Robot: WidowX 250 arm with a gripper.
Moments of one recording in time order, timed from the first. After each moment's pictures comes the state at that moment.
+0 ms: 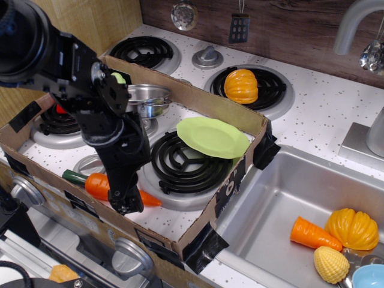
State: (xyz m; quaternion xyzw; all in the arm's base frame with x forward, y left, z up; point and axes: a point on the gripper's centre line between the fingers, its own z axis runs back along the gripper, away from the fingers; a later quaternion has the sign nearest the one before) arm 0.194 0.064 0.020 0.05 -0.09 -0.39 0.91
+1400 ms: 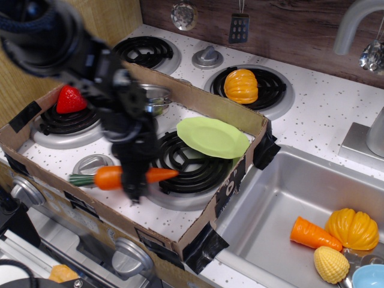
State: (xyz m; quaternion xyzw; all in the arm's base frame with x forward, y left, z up) arm 0.212 0.063 0.015 0.08 -0.06 -0.39 0.91
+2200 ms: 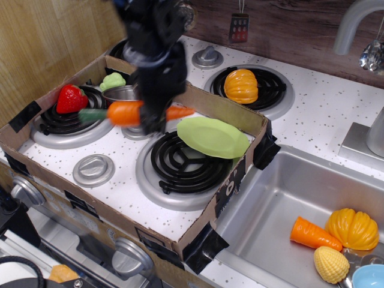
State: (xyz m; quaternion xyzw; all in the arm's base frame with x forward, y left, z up) arm 0.264 0.049 0.083 0.13 -0.06 -0.43 0.89
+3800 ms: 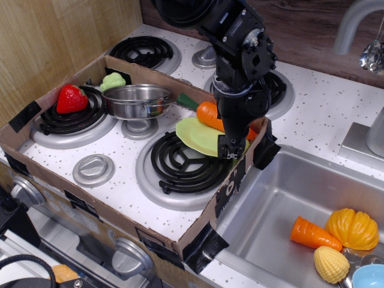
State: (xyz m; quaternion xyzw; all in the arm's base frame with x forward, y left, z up) arm 0.306 -0.017 0.040 0.13 -0.10 -0.48 0.86
